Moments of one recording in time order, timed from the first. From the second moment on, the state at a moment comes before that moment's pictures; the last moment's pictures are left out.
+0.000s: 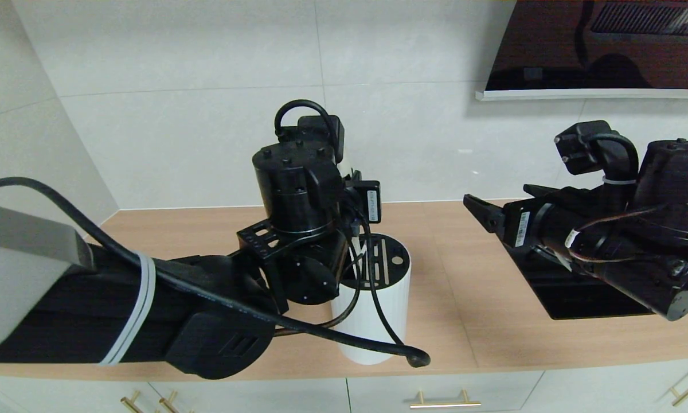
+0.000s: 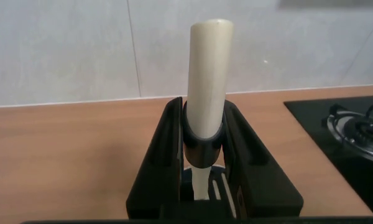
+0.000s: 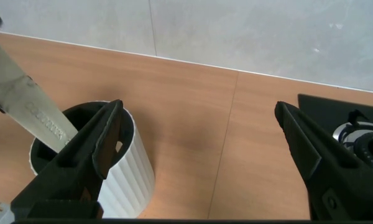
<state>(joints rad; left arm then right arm) -0.80 1.92 -1.09 -0.87 0.67 -0.06 0.60 1.56 -0.77 -0.76 -0.29 0.01</state>
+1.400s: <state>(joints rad) -0.81 2.05 -1.01 -0.87 0.68 -0.10 0.60 1.57 -0.76 -0.76 -0.29 0.01</state>
